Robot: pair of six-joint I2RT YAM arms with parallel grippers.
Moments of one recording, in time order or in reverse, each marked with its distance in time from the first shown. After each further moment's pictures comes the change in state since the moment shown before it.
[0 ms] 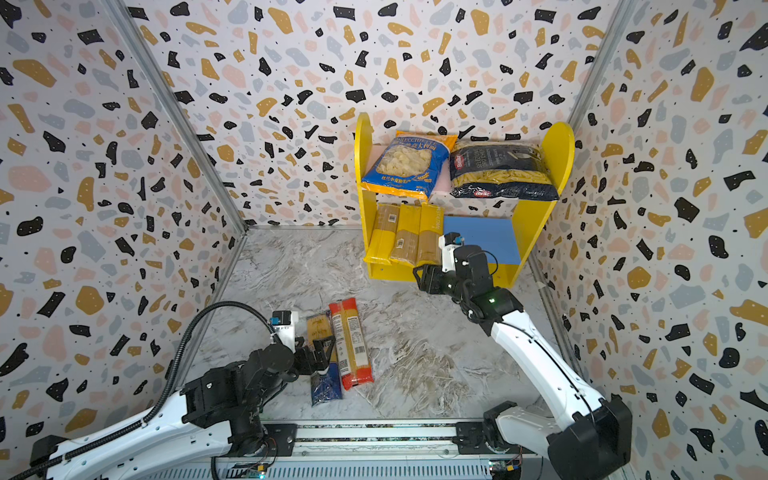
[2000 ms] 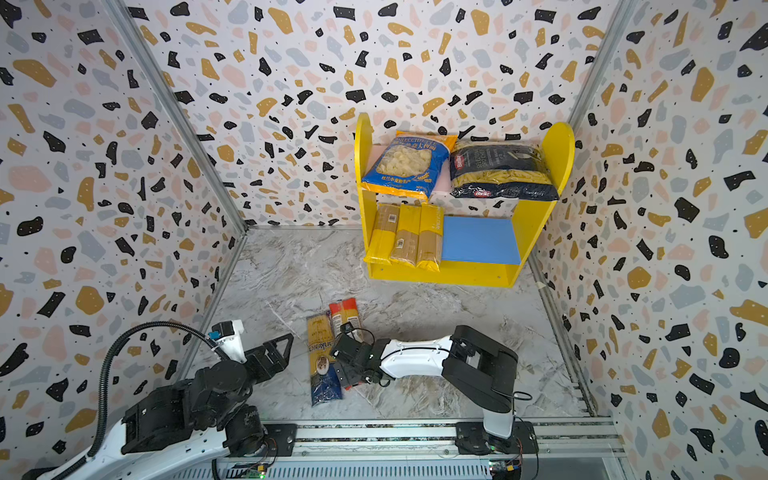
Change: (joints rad) left arm 0.000 -0.276 0.086 -0.359 -0.134 -0.221; right arm 0.739 0.713 0.070 0.085 0.367 0.158
